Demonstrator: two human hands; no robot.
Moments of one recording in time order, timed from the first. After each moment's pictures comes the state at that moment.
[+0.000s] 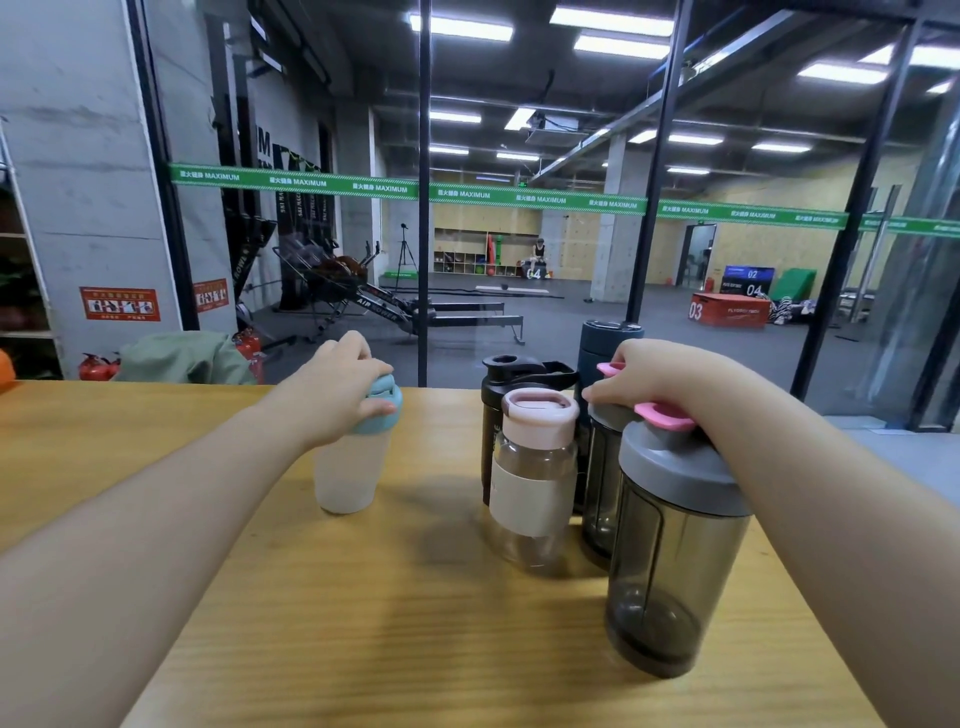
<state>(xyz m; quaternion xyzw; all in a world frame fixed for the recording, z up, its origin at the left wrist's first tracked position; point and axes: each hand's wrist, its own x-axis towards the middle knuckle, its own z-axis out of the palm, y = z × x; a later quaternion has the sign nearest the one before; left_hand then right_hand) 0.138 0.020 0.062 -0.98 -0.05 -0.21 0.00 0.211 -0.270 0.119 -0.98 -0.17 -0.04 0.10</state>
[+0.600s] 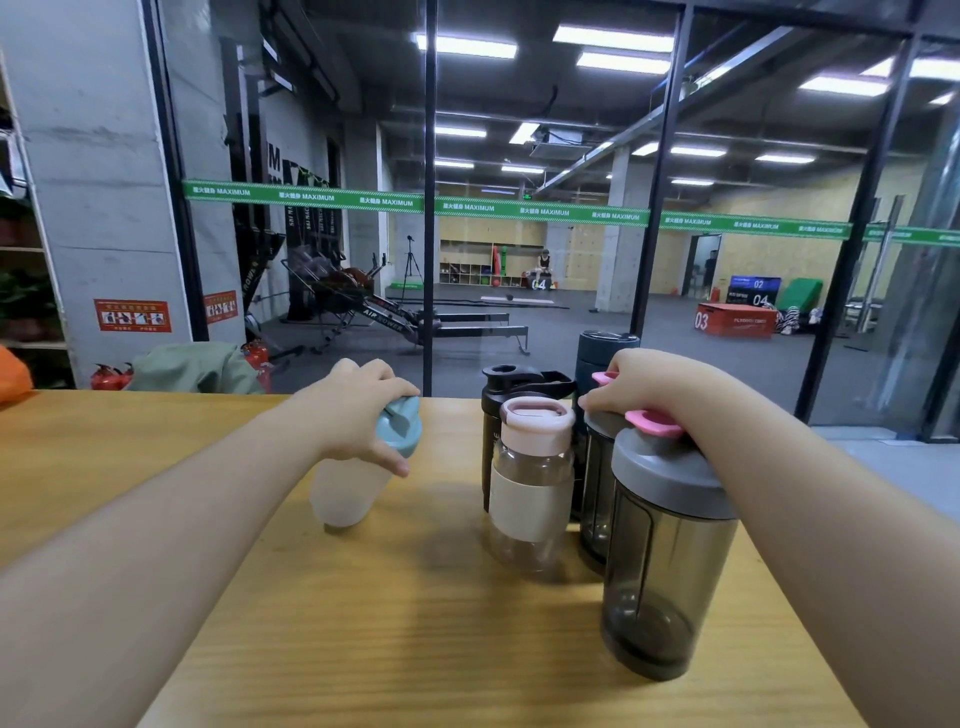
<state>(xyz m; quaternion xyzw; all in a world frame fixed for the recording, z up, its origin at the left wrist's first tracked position) 0.129 0.005 0.069 -0.99 -0.03 -0.12 0.03 0.209 -0.270 0.121 -0.98 -0.16 -0.02 0.11</state>
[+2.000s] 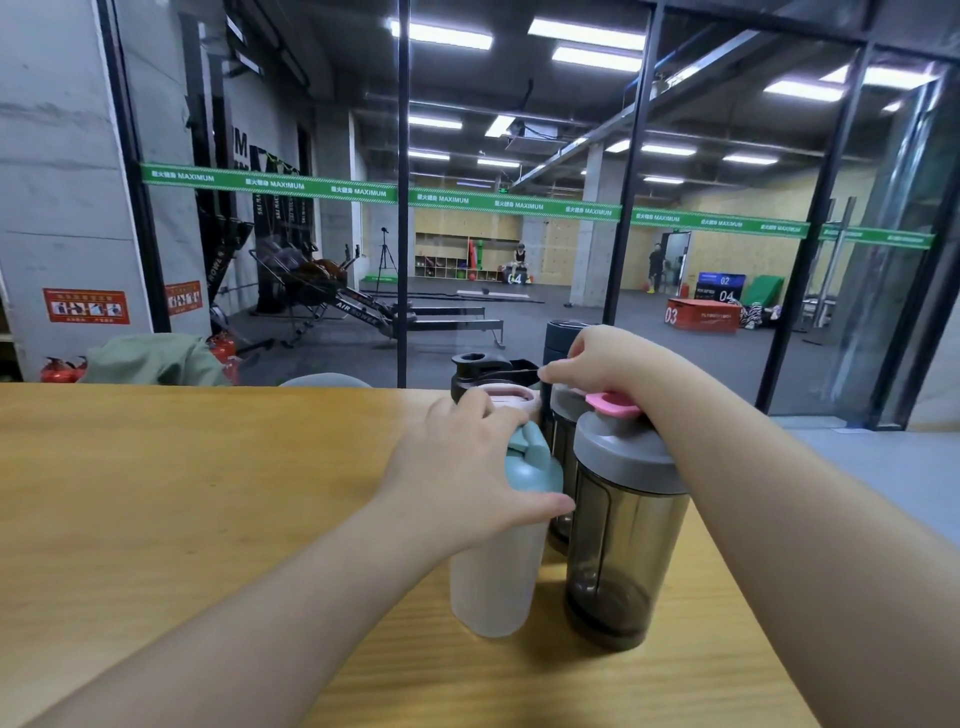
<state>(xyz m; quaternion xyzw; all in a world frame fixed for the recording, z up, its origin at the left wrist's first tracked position) 0.082 -0.144 0.046 -0.96 0.02 -0.27 -0.08 0.213 -0.271 0.121 -0.97 -0.17 -0.07 0.16</state>
